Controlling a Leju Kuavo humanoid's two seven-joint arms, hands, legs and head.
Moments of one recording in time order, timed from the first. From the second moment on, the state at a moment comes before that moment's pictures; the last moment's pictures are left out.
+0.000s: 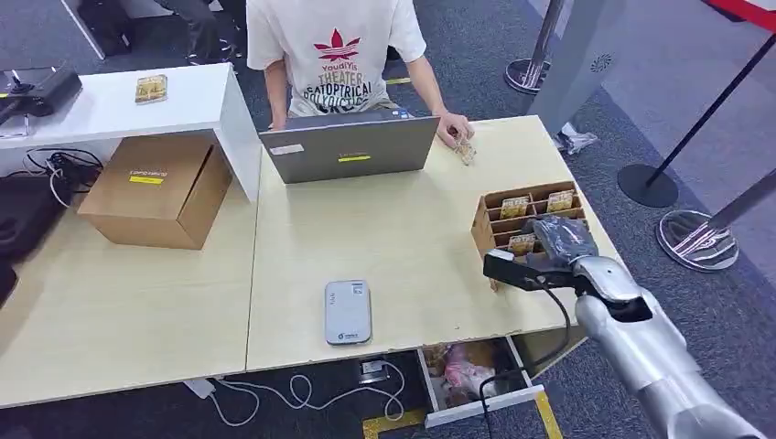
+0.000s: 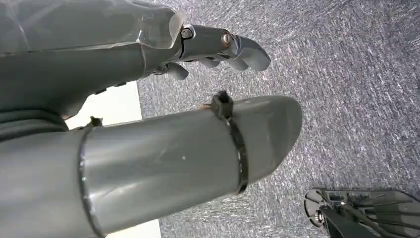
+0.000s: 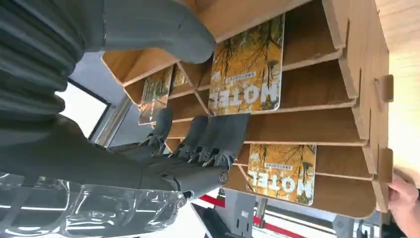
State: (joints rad) left arm -0.07 -0.11 1.12 -0.20 -1.33 0.14 -0.07; right arm -0.44 -0.47 0.35 -0.97 0.97 0.13 -0.02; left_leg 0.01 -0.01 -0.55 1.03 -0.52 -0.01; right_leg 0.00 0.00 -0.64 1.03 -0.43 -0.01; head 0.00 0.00
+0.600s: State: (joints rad) left arm -0.07 -0.11 1.12 -0.20 -1.33 0.14 -0.07; right arm -0.42 -0.49 0.35 -0.98 0.96 0.13 -0.02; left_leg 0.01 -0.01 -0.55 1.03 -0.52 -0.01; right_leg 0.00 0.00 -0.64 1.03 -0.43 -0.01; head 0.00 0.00
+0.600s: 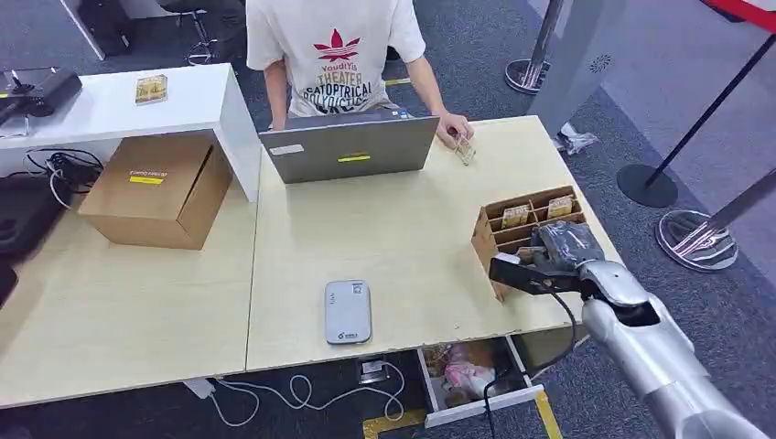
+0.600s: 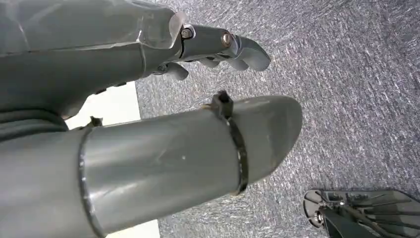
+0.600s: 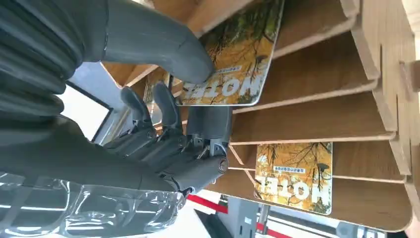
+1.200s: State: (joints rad) left arm -0.07 -0.11 1.12 -0.20 -1.34 0.13 -0.07; right arm -0.43 -0.51 0.33 -1.01 0.97 0.13 -0.01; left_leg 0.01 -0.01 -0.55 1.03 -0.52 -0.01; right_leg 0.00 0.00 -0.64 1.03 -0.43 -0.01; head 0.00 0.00
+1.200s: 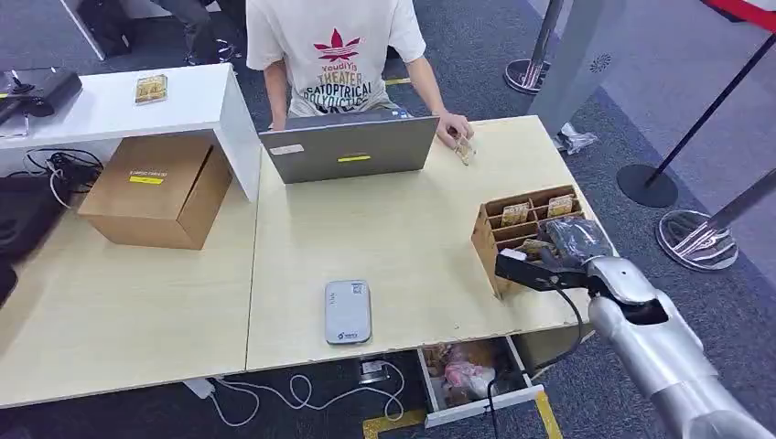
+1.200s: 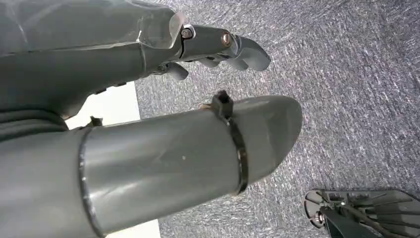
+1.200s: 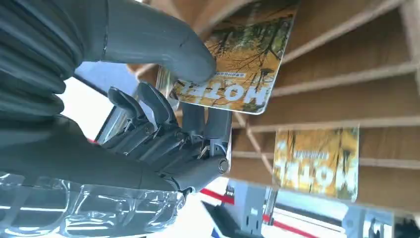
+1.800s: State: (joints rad) left arm -0.07 -0.12 1.12 -0.20 -1.32 0.14 -0.06; right arm -0.65 -0.41 0.40 -0.97 1.01 0.16 -0.04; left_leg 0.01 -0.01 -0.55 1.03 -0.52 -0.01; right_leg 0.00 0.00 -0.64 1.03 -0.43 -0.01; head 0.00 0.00
